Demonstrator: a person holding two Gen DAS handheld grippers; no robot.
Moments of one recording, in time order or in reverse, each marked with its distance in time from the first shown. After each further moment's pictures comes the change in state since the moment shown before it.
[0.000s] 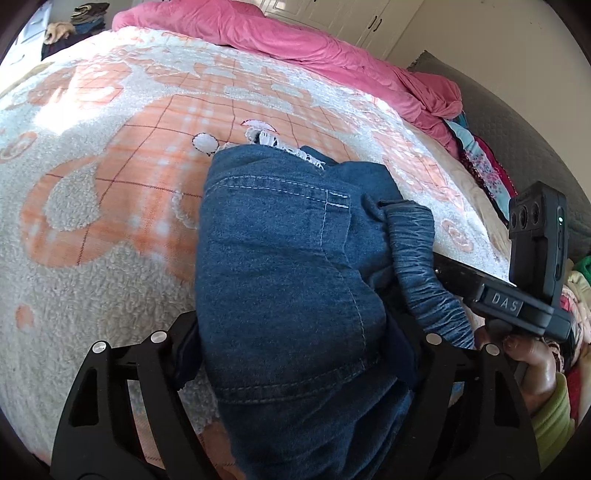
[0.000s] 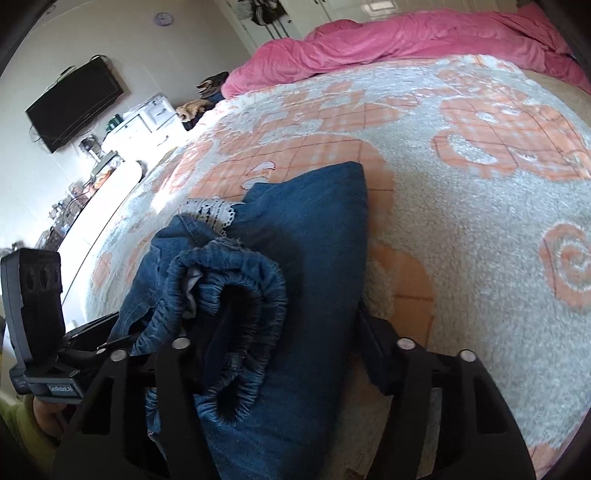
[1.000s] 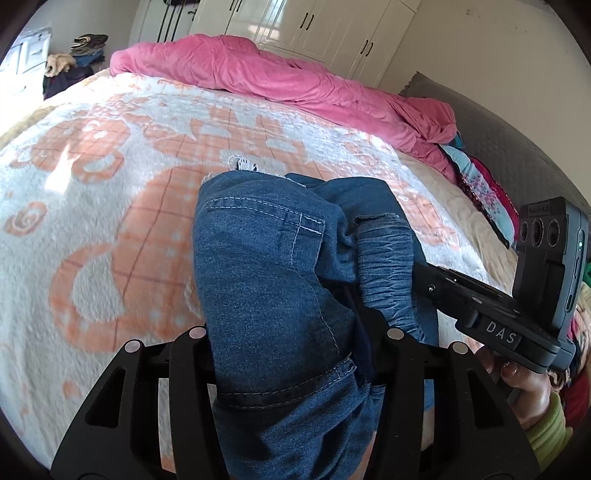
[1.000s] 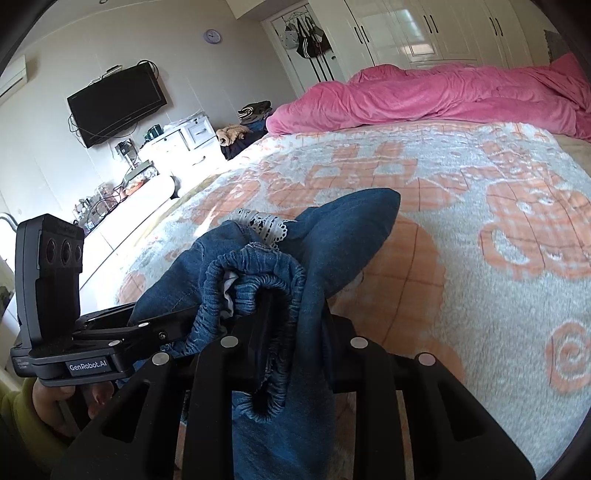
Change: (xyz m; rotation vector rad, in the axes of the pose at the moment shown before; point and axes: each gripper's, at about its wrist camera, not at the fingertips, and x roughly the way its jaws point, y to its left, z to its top) left arm -0.025 -0.009 0.048 0.045 -0.121 0.024; right arm -0.015 0.044 0.042 -0.140 -0.145 0.063
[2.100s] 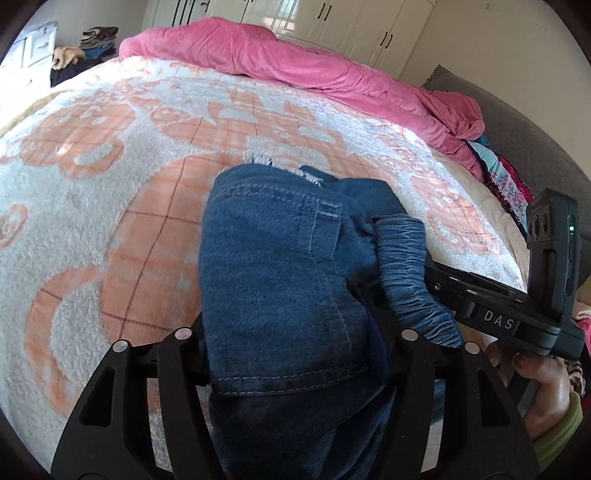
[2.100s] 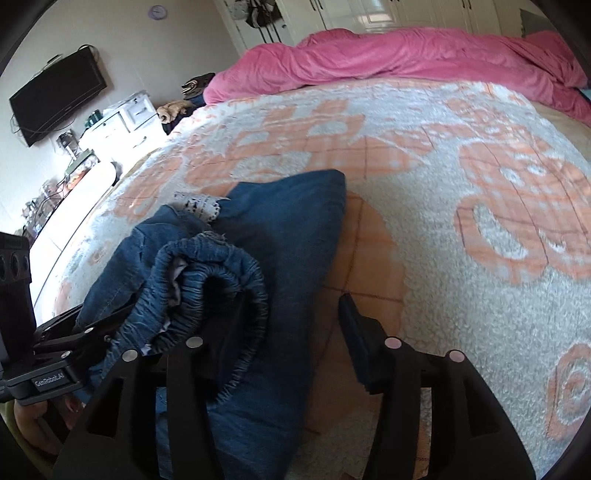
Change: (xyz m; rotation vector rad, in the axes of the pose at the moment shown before) left arm 0.056 0.034 0.011 -0.025 0.038 0.062; right arm 0.066 -0.052 0.005 0.097 0.136 -0.186
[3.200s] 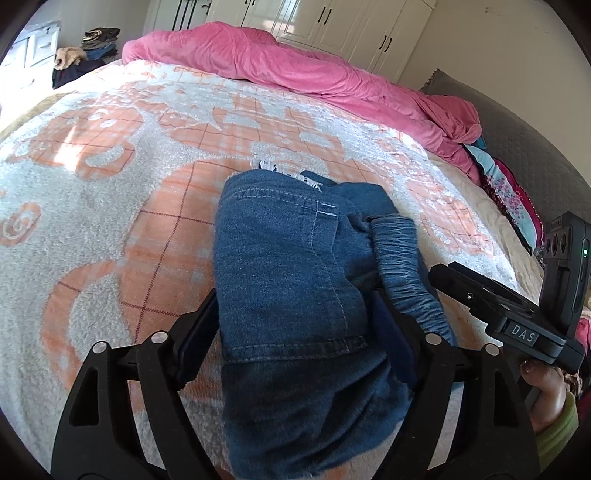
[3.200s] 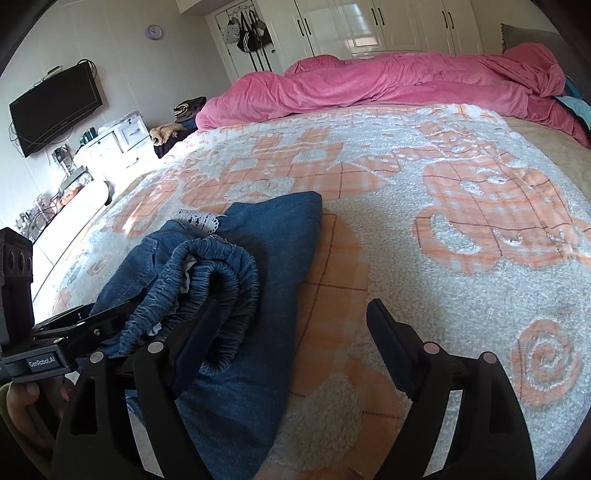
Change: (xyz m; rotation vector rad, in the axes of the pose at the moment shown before) left arm -0.023 0.001 -0.004 0.002 -0.020 0.000; right arm -0.038 0.000 -0.013 0.000 -0.119 -0.056
